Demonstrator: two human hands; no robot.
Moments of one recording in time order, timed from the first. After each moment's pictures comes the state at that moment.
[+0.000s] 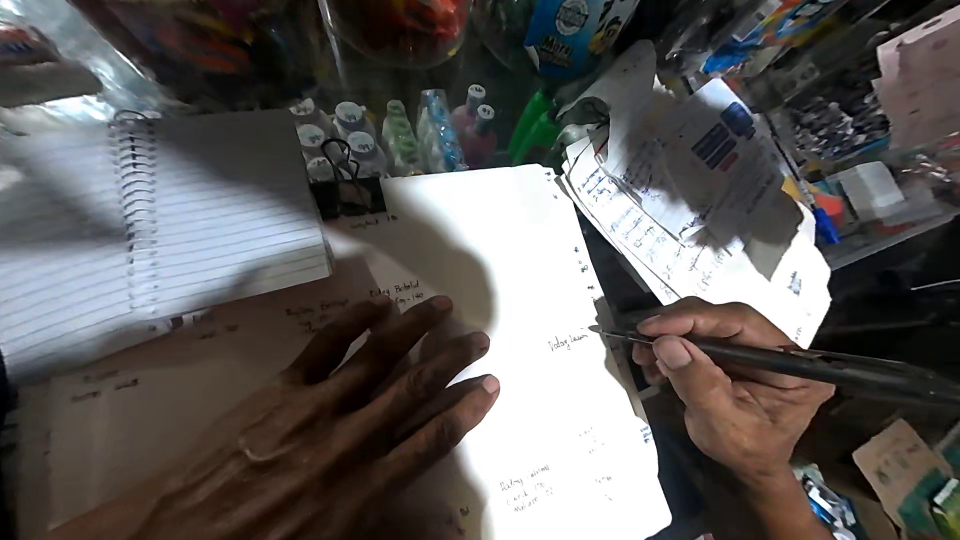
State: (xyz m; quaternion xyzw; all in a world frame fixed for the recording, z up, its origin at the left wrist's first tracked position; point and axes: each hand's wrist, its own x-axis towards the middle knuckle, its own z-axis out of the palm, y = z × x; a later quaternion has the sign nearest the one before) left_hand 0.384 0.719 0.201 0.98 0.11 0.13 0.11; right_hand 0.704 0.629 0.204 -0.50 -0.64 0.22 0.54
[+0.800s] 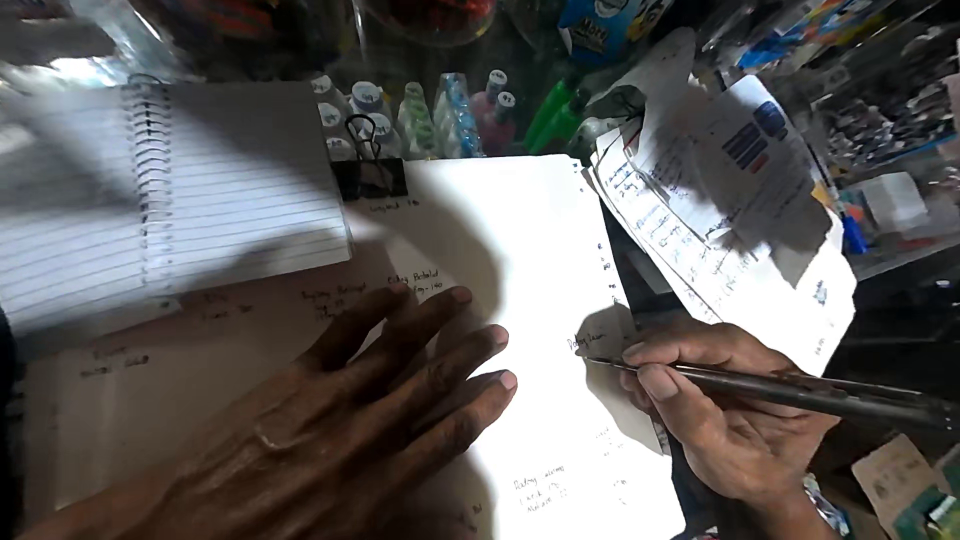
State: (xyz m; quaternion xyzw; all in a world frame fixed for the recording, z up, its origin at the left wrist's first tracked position) left_hand 0.384 0.717 0.198 0.98 0.11 0.15 0.12; right_hand 0.687 0.627 0.206 -0.47 -0.66 0.30 0.51
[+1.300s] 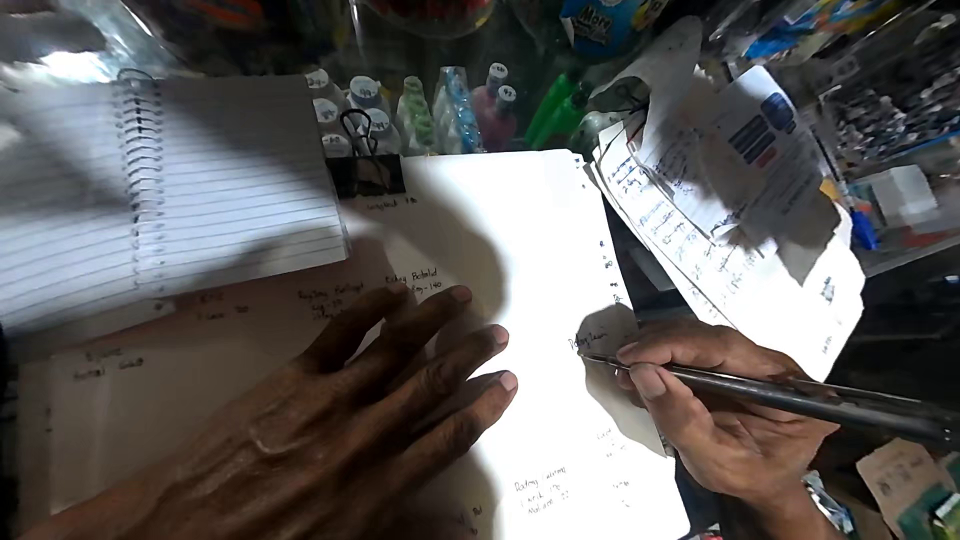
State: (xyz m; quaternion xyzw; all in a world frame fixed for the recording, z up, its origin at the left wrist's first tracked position) left_hand 0.383 0.718 0.198 0.98 0.11 0.14 0.12; right_hand 0.686 0.628 0.203 -0.48 -0.68 0.26 0.49
